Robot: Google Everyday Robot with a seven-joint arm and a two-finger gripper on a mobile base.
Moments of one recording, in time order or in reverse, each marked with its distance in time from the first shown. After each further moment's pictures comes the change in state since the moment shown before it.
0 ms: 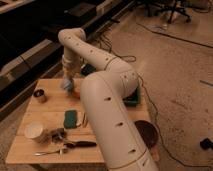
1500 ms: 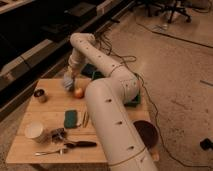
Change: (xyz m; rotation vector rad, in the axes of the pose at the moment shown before) arm -0.019 -0.039 0.018 -0.141 -0.094 0.004
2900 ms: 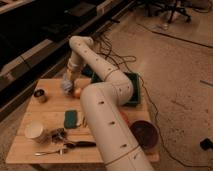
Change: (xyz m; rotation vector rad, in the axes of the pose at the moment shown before) arm 0.008 0.009 0.029 0.019 0.065 -0.051
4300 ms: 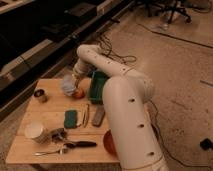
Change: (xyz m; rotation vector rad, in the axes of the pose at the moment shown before) arm 0.029 -0.012 -0.002 0.014 -0.141 -0.070
